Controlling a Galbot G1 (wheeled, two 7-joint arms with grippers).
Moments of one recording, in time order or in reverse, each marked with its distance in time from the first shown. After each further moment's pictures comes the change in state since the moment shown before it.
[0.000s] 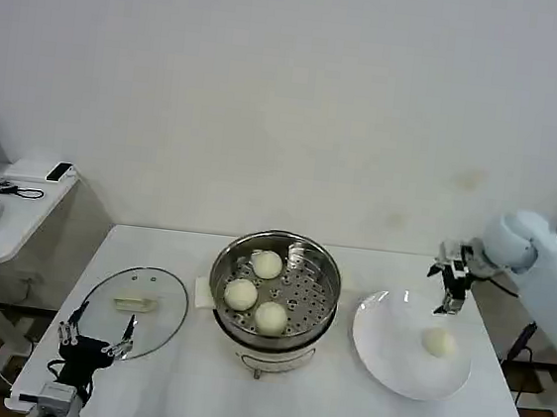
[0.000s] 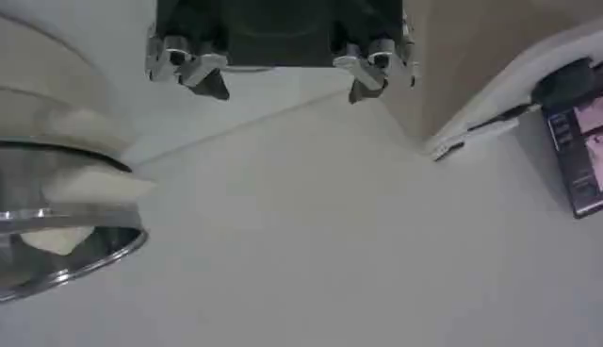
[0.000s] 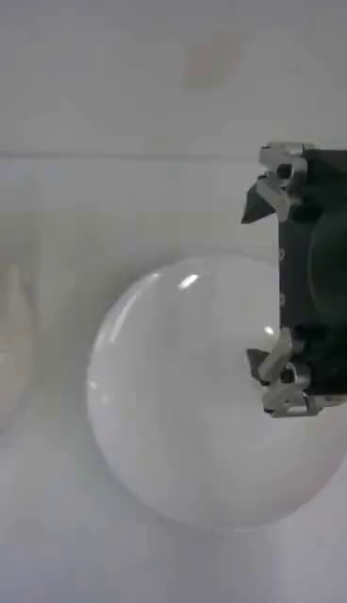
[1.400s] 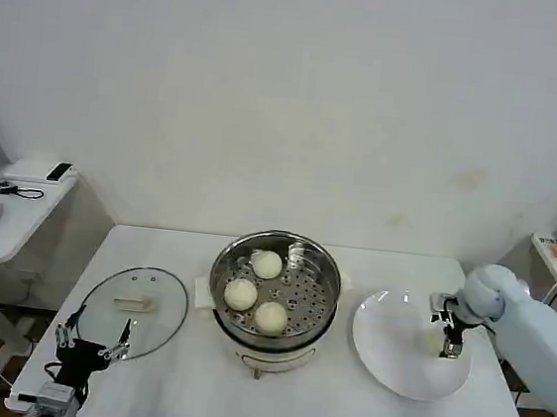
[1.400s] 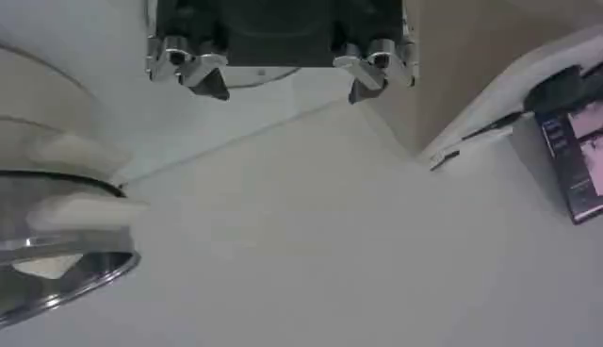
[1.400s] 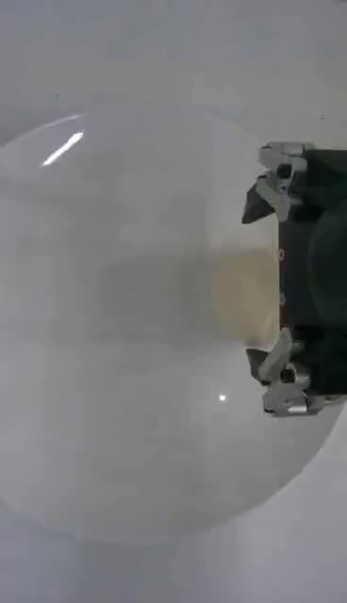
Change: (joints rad) left arm -0.005 0.010 -0.006 0.028 0.005 0.001 0.007; right arm -0.206 0.078 0.085 -0.131 -0.176 0.053 0.069
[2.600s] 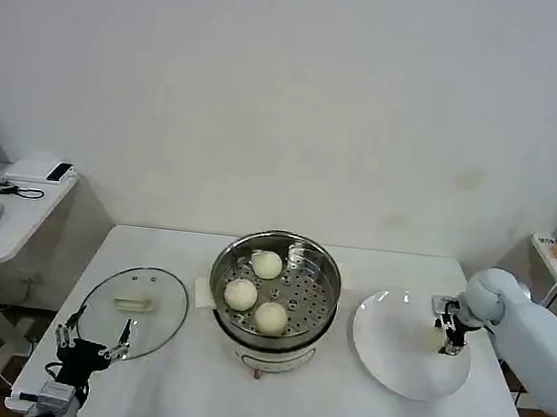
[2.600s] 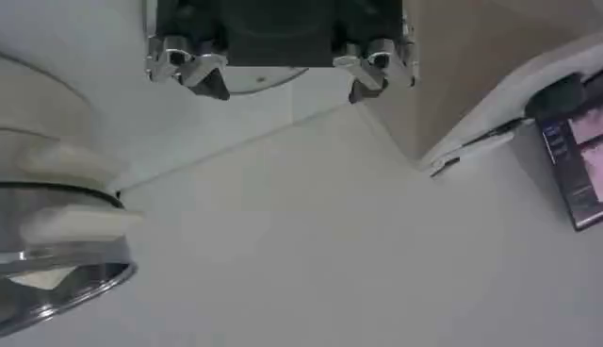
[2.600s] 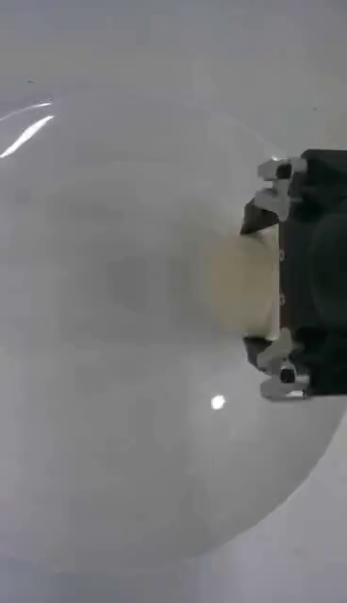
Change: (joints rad) left arm -0.010 0.000 0.002 0.012 0.001 0.000 0.000; right arm -0.020 0.003 0.028 -0.022 -0.017 0.006 0.026
